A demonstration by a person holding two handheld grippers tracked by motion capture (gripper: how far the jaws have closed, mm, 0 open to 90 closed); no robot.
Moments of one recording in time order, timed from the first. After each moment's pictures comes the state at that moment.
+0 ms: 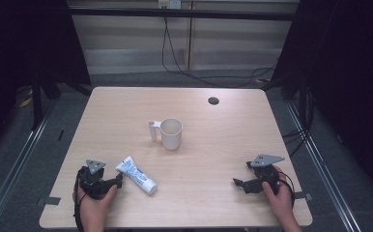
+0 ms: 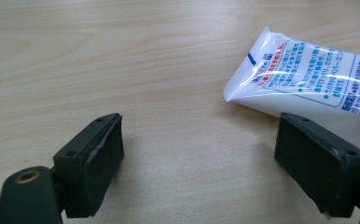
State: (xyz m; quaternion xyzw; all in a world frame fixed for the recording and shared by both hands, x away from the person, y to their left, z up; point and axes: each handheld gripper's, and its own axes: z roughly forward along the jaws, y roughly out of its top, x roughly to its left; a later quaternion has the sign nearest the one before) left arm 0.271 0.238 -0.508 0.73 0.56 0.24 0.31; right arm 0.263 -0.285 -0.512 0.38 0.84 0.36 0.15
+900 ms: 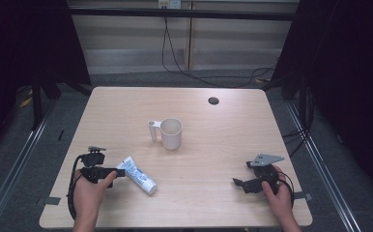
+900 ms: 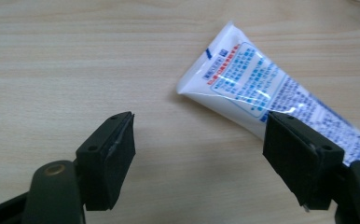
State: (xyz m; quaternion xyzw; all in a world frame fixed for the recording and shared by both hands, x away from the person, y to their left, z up) left arm 0.300 0.230 -0.459 0.72 0.64 0.04 0.25; right arm 0.264 -0.284 -0.512 0.39 0.84 0.36 0.15
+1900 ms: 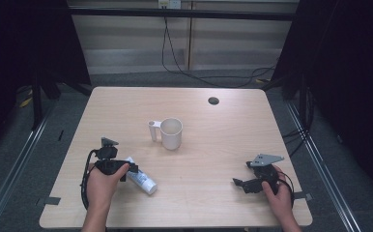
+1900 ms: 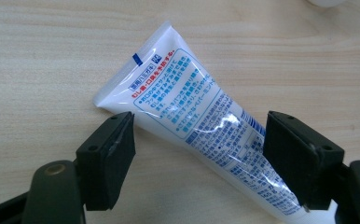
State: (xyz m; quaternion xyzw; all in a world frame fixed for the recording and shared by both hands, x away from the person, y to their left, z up) left arm 0.319 0.199 -0.460 0.71 0.66 -0.03 0.24; right arm 0.264 -0.284 -0.512 0.39 0.84 0.36 0.15
